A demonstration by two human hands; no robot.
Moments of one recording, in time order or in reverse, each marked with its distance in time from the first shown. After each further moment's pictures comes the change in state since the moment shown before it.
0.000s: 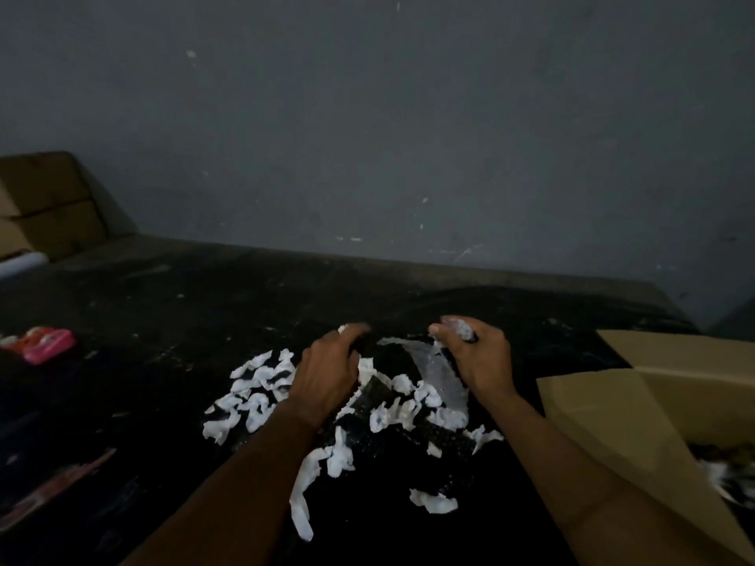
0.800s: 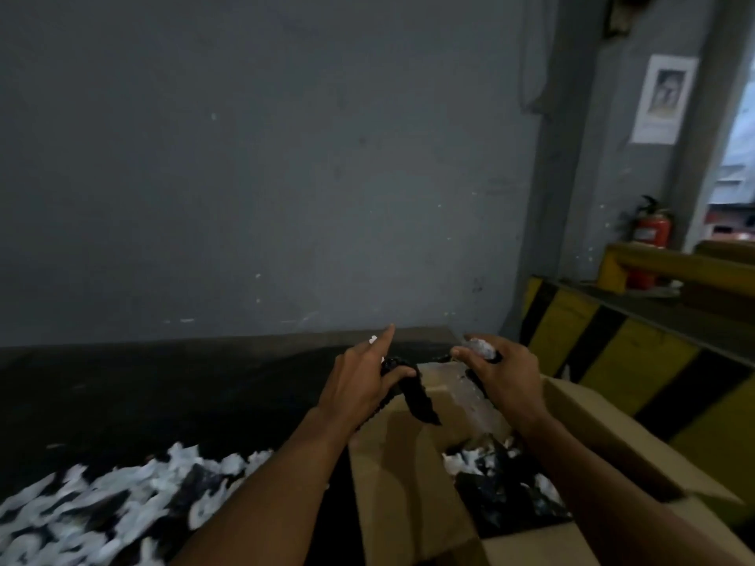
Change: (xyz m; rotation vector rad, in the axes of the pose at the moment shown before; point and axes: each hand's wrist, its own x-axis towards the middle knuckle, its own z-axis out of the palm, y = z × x) left_hand 0.015 0.291 0.059 -0.322 -0.064 0.454; right_hand -0.062 -0.068 -0.311 -0.505 0.391 -0.184
